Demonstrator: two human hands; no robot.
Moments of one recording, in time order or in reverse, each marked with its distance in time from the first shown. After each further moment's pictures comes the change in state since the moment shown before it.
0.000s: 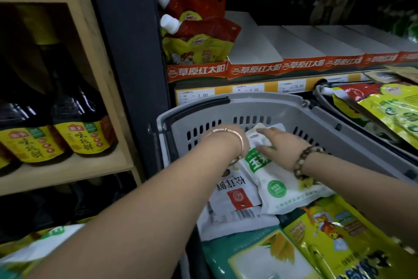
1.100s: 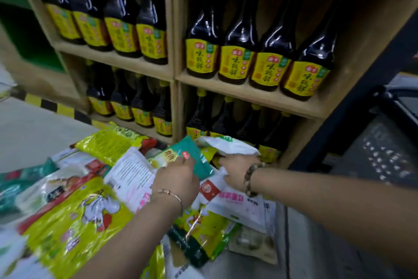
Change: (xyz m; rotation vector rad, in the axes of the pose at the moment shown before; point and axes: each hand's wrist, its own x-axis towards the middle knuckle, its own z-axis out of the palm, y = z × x) left_hand -0.299 -0.348 0.217 -0.219 0.346 -0.621; right_hand -0.086 -0.423 0.179 -0.355 -0.285 -0.788
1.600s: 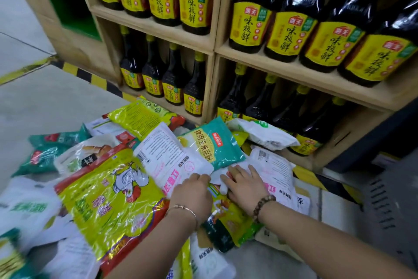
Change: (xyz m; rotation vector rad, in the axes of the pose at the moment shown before) left_hand -0.030 -0.046 0.080 -0.131 -0.168 -0.116; right_hand 0.027 -0.053 0.131 -0.046 0.118 -0.138
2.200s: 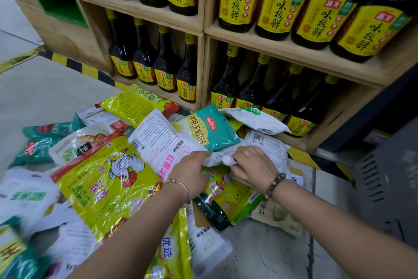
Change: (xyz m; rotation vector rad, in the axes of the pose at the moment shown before) left_hand 0.012 -0.008 0.002 -0.256 0.001 0.111; right_hand -0.031 0.018 -0.045 0.351 0.340 -0.112
